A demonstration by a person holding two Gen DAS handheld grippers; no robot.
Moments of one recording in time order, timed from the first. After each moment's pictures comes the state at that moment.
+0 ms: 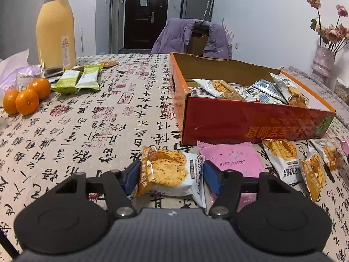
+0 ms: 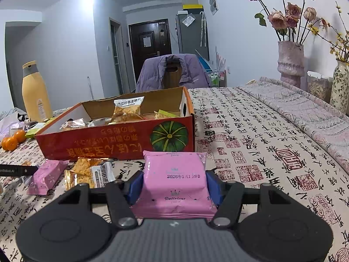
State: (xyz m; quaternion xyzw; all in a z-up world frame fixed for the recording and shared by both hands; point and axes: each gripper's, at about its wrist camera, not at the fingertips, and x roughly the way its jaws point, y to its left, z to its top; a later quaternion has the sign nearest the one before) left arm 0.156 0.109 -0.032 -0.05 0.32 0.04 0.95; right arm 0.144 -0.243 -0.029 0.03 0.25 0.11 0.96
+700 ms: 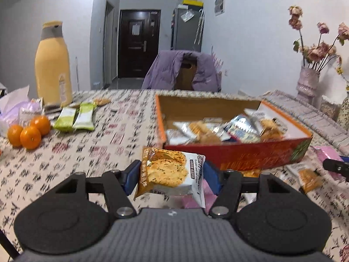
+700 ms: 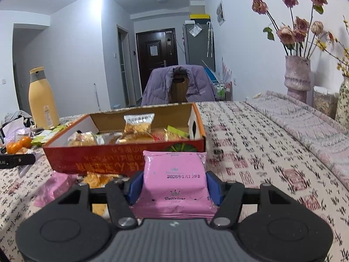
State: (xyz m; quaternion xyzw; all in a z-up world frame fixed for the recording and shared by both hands) left arm 0.133 0.088 0.016 -0.04 0.23 0.02 0.97; right arm 0.149 -0.231 -0.007 0.02 0.22 0.12 0.97
